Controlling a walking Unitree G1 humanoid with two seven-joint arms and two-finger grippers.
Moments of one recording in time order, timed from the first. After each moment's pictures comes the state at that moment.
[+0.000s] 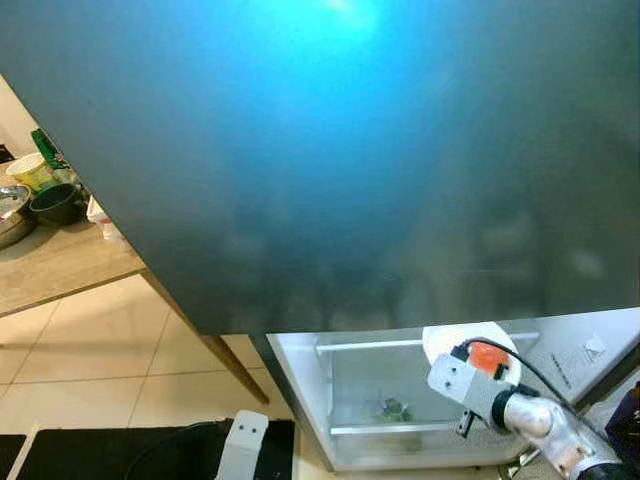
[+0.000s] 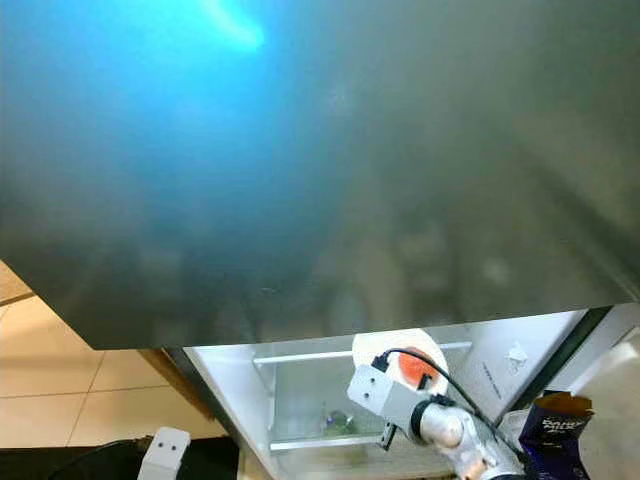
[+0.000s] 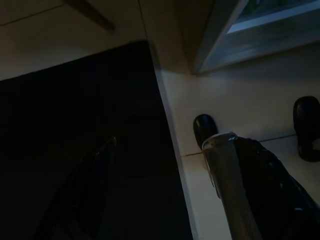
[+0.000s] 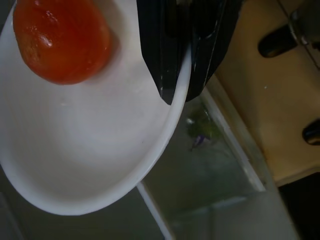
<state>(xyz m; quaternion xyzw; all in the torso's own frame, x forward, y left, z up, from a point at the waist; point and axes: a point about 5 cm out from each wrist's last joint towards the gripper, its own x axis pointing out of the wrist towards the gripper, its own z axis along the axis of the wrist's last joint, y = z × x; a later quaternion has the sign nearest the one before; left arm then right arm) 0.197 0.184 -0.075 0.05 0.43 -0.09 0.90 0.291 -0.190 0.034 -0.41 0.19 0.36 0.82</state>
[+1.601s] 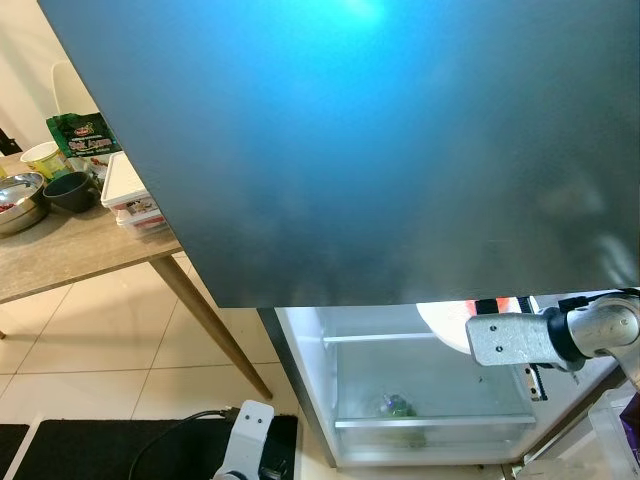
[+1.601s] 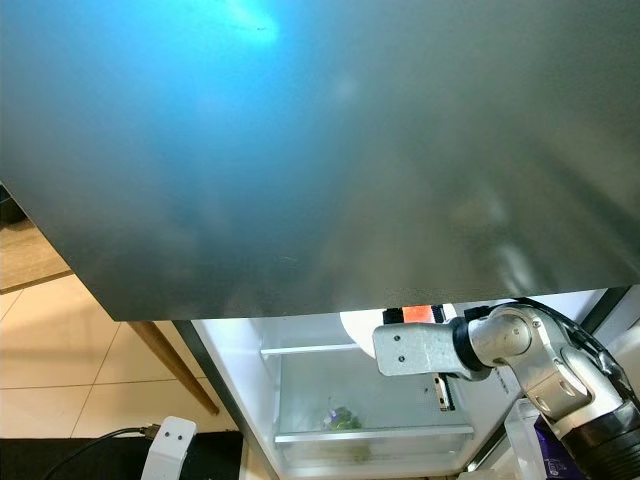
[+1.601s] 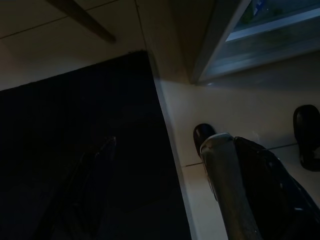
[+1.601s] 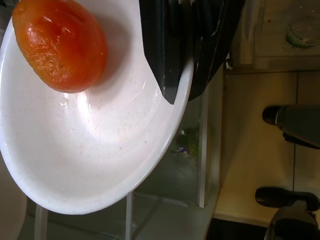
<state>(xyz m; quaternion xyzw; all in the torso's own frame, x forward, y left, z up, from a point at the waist) 0.207 0.178 -0.069 0.05 0.41 -0.10 0.91 0.292 -0.208 0.177 -0.53 0.18 0.51 0.65</state>
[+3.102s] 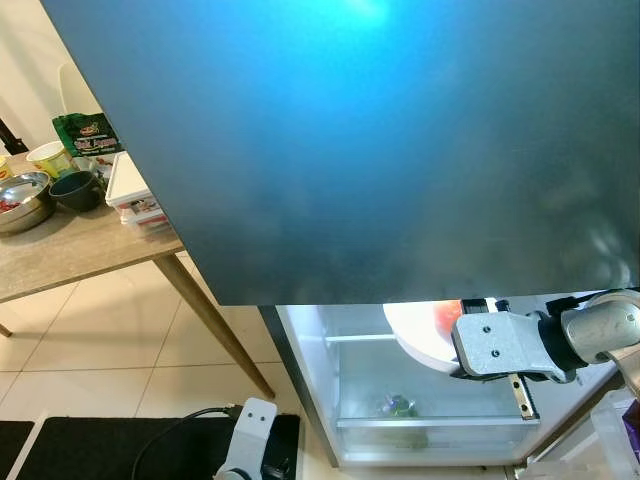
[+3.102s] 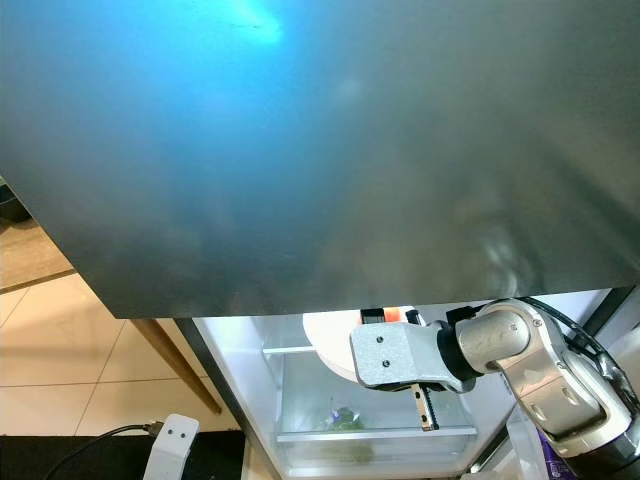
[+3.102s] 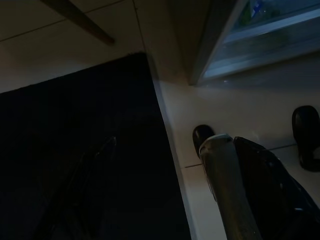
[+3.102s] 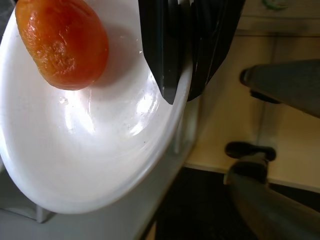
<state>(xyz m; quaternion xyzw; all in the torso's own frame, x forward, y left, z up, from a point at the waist) 0.209 0.175 -0.069 0.05 0.41 -0.11 0.91 0.266 -0.171 0.205 -0.48 0.13 0.57 0.65</state>
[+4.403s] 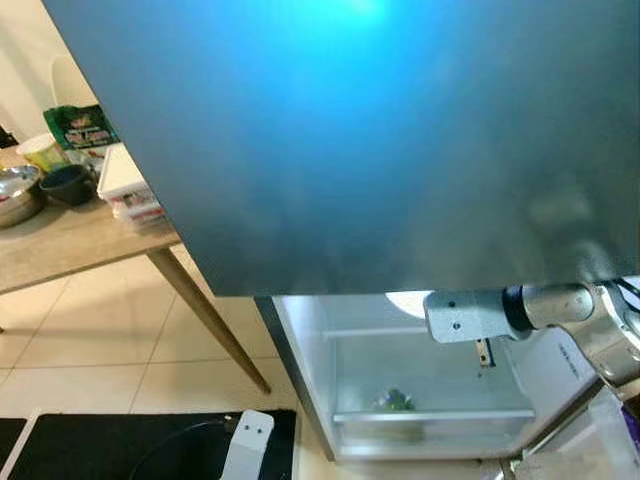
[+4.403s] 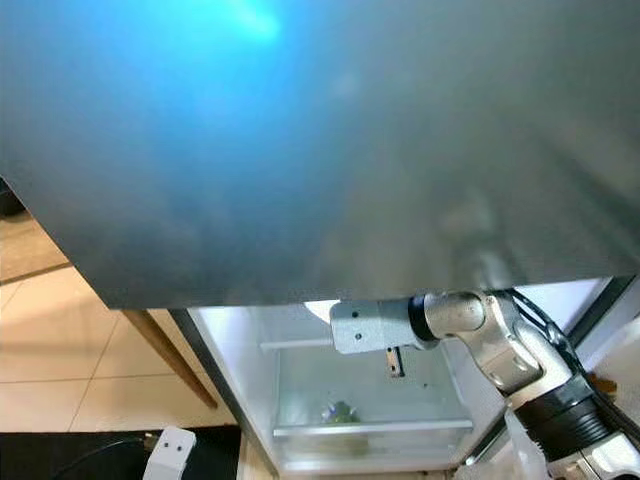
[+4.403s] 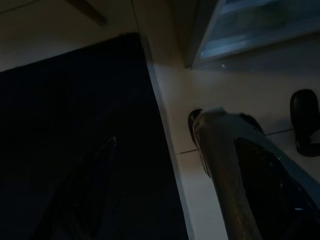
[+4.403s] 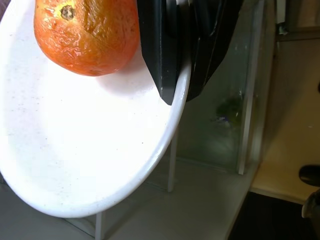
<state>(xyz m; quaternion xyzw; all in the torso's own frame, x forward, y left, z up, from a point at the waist) 0.194 0.178 -0.076 0.05 0.43 -0.10 0.90 0.311 -0.161 0.198 -0.55 0.07 0.50 0.66</state>
